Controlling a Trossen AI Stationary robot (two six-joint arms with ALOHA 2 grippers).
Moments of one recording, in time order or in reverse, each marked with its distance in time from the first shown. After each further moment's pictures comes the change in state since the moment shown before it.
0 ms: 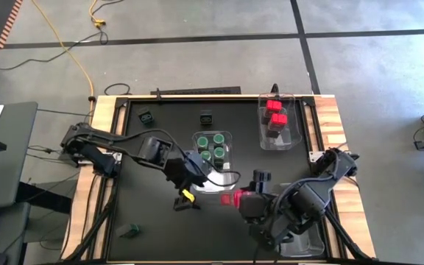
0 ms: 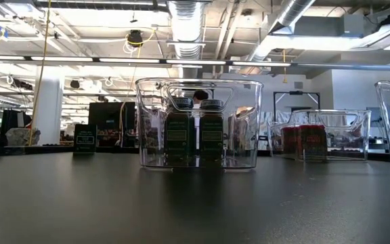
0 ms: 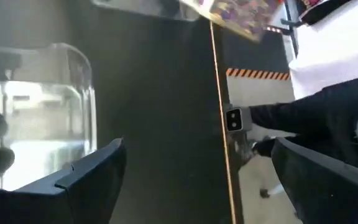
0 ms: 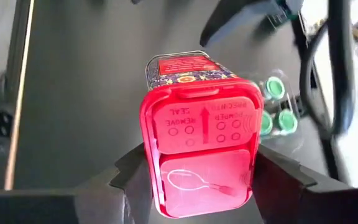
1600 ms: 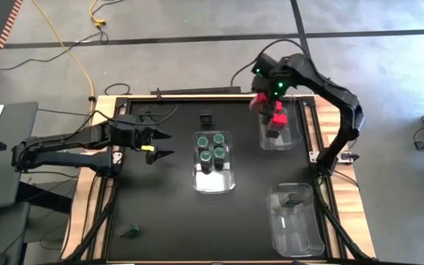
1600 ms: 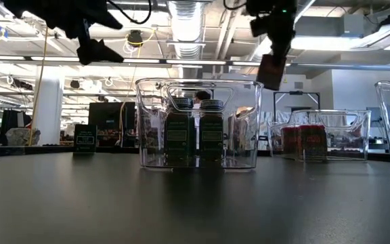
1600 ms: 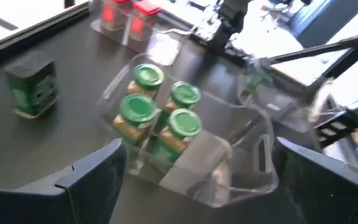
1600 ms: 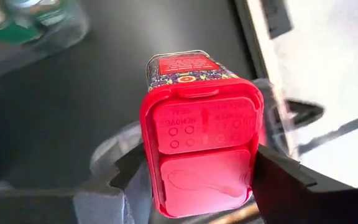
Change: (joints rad) left arm 0.479 -0.883 -1.003 0.565 -0.133 0.023; right arm -1.240 -0.294 -0.436 0.019 -0.581 -0.789
